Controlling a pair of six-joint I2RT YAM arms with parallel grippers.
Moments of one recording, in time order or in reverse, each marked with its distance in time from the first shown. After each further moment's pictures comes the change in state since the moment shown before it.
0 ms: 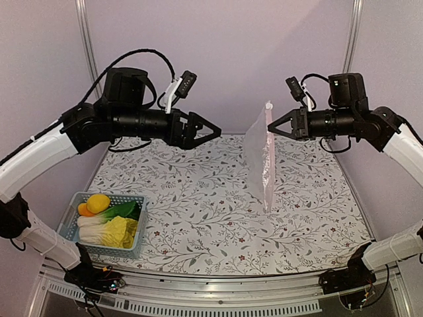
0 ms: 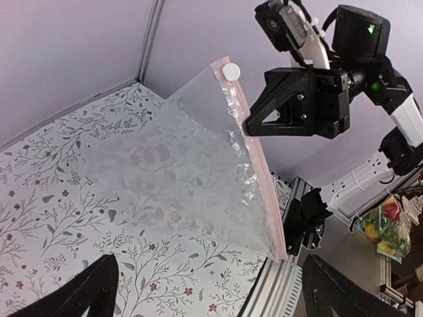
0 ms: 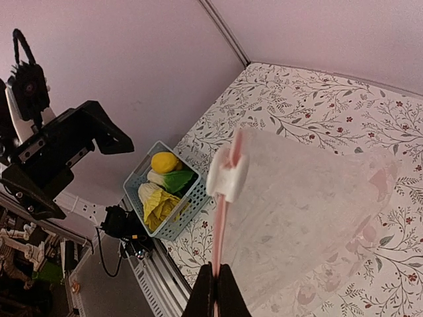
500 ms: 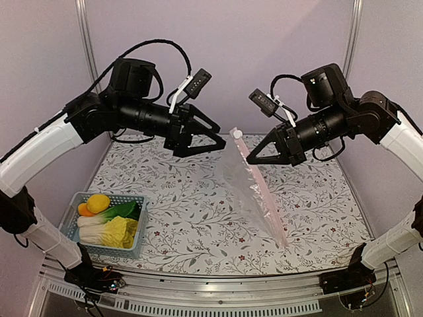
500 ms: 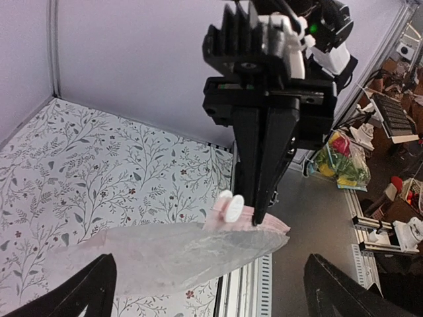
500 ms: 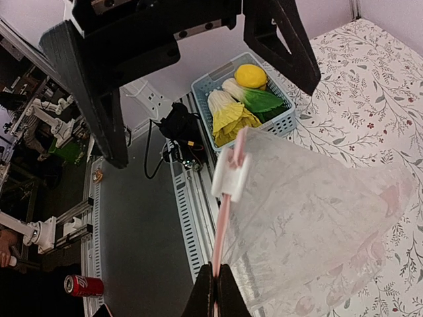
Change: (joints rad) left arm 0.000 0.080 0.158 -0.116 0.344 0.216; right arm 0.293 0.114 0.277 -0.361 -0.119 -0.287
